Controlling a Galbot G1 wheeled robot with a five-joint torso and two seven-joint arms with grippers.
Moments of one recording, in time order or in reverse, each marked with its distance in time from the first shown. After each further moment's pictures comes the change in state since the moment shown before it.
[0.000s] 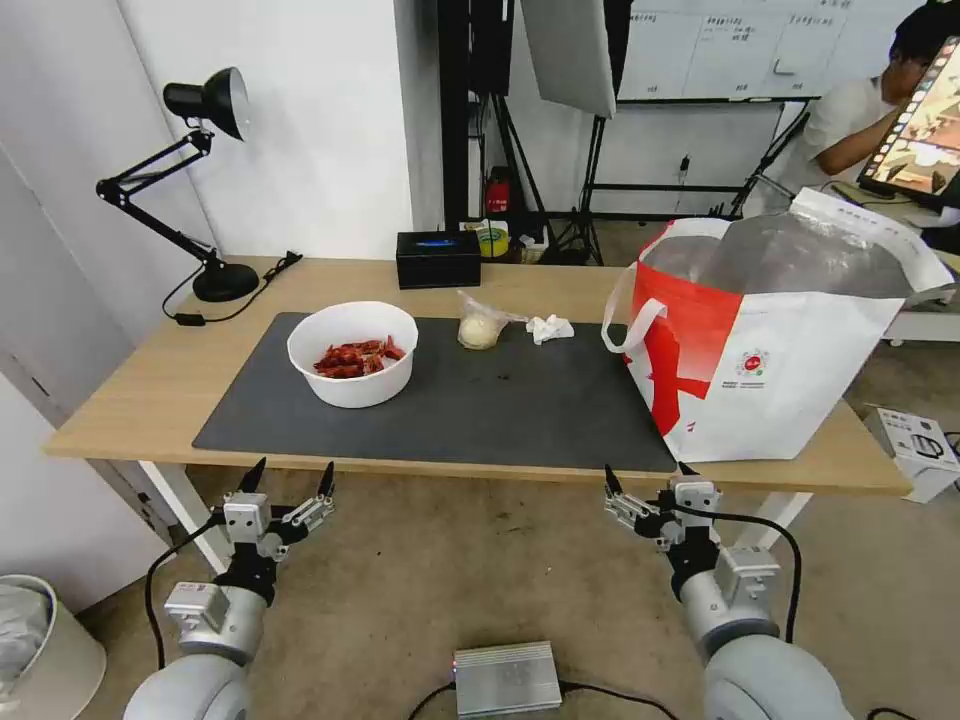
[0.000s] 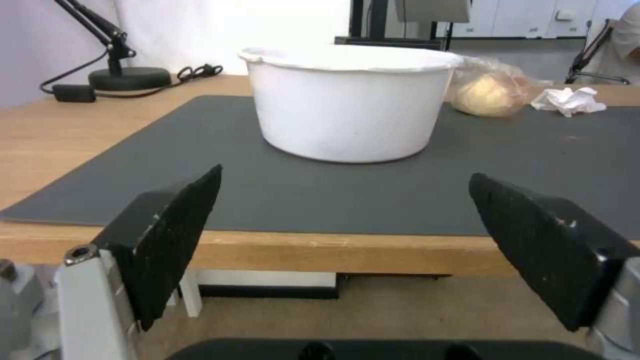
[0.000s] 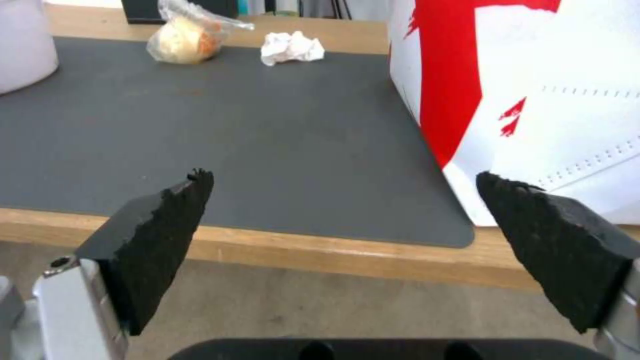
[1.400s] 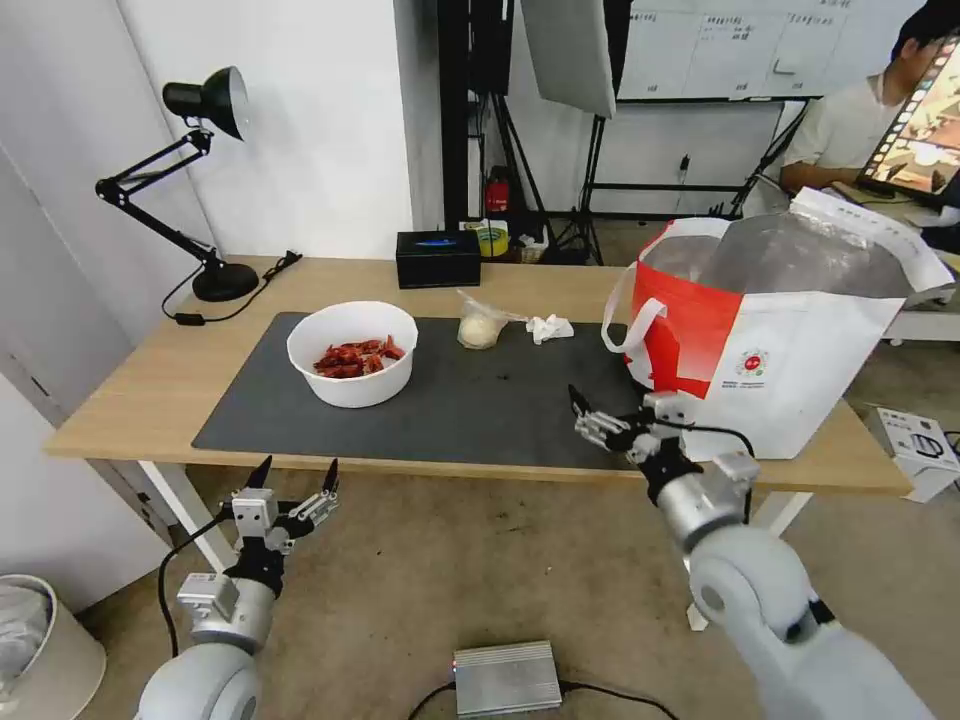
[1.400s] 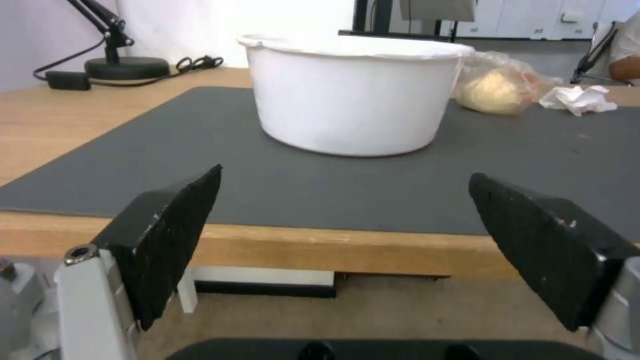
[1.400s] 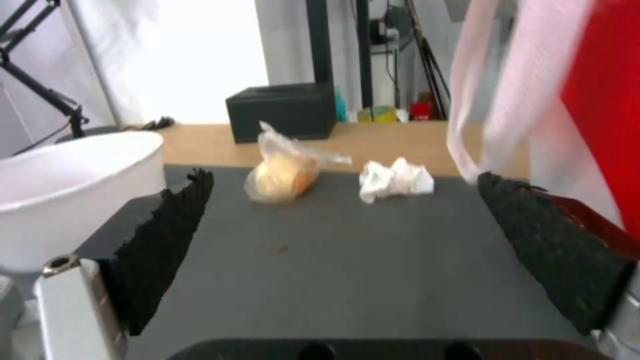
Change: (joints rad) left arm -0.044 0.011 0.037 0.042 -0.019 -0.010 -0.027; right arm 0.480 -0.042 -0.087 -0.285 0.247 0.101 -0.236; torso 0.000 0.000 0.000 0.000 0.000
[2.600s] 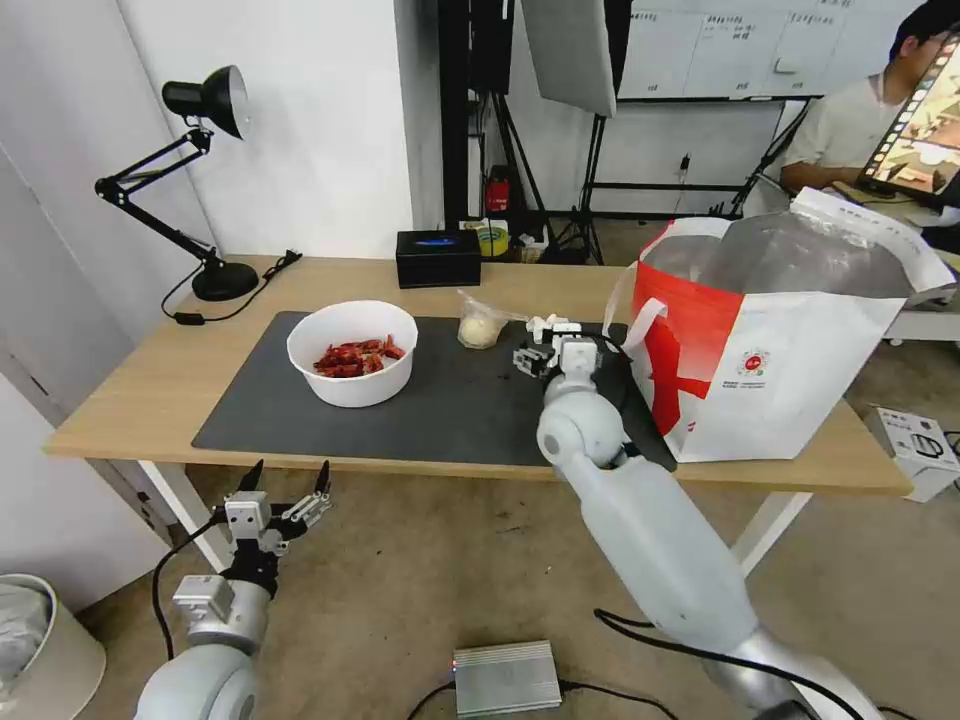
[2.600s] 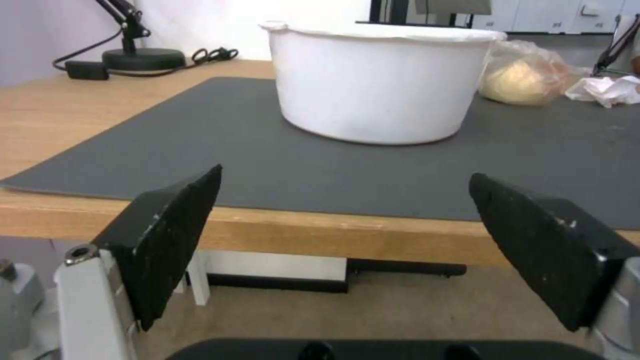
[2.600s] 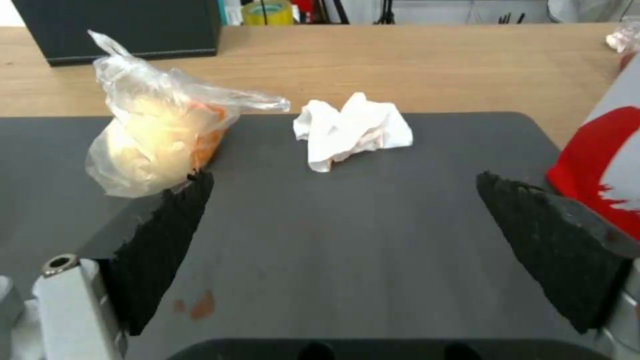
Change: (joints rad) left arm -0.012 -0.004 -0.011 0.033 -0.005 -0.003 -0.002; right arm 0.488 0.358 -0.255 -0.457 -0.033 -0.344 0.521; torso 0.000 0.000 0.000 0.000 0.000
